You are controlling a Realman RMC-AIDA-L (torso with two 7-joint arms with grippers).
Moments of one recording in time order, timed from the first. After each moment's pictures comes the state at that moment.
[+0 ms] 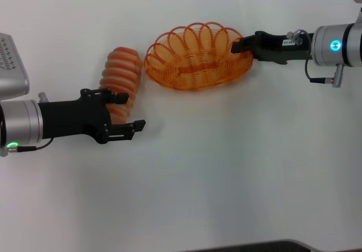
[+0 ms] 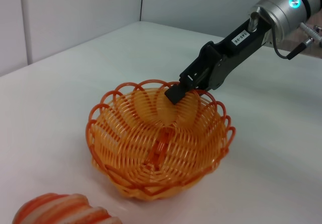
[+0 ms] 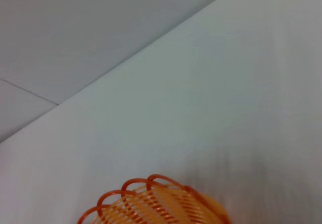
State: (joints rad) left arm -0.53 -2.16 0.71 0.61 2.19 1.38 -1.20; right arm 0.66 2.08 -0.73 -0.50 -2.17 -1.02 2.38
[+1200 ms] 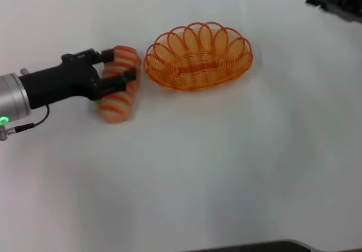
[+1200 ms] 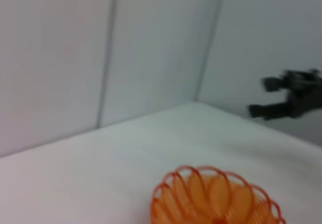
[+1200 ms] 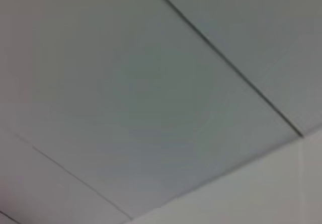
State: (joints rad) left arm -0.52 -2.16 0.64 0.60 1.98 1.38 -1.30; right arm 0.43 2.05 -0.59 -0.68 -1.78 -1.27 2.02
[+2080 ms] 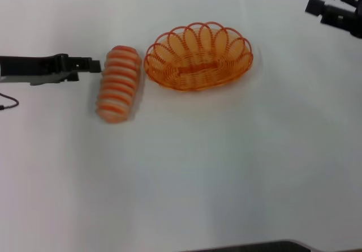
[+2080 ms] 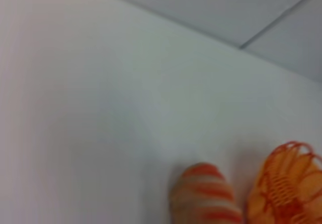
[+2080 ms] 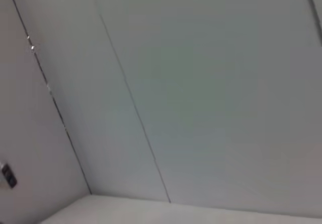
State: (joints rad) left arm -0.59 -2.11 0.74 0.86 2.35 1.36 -2.45; right arm 0.37 2.02 -0.49 -0.68 -1.76 -1.59 1.44
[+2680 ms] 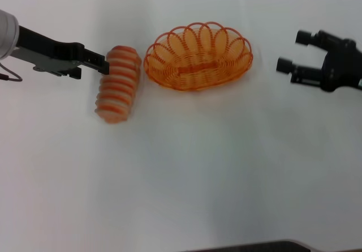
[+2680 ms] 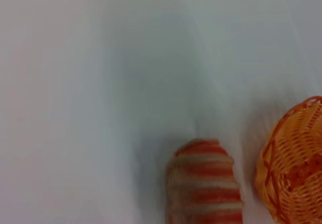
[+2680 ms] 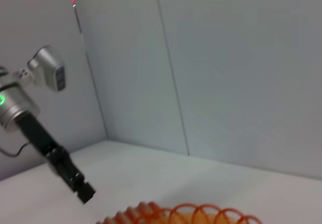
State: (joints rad) left arm -0.78 -2.08 0.86 0.93 2.59 1.49 -2.72; right arm 0.34 2.06 -0.49 -0.61 -1.90 -1.59 1.17
